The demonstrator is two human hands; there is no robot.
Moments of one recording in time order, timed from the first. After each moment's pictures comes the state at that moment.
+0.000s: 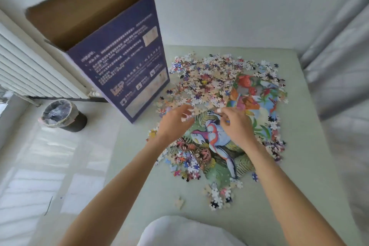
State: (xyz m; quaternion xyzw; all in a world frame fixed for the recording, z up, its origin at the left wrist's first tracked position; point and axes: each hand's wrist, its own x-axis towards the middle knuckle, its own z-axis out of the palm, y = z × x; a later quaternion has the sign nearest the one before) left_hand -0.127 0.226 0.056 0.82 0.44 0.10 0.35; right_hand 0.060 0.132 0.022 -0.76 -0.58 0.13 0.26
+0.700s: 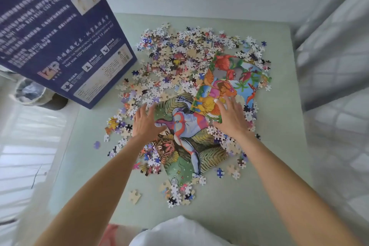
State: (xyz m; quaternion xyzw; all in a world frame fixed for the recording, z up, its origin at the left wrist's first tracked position) left_hand -0.075 0.209 -0.087 0.78 0.58 -0.08 0.22; right_hand 0.189 0.105 -0.082 -0.79 -0.59 0.17 -0.04
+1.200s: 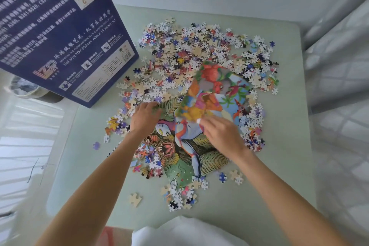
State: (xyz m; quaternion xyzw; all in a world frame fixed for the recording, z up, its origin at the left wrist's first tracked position) left_hand -0.073 0.240 -0.084 0.75 0.60 -0.03 0.26; right_hand 0.138 0.099 -0.055 -0.62 -0.75 0.03 0.24
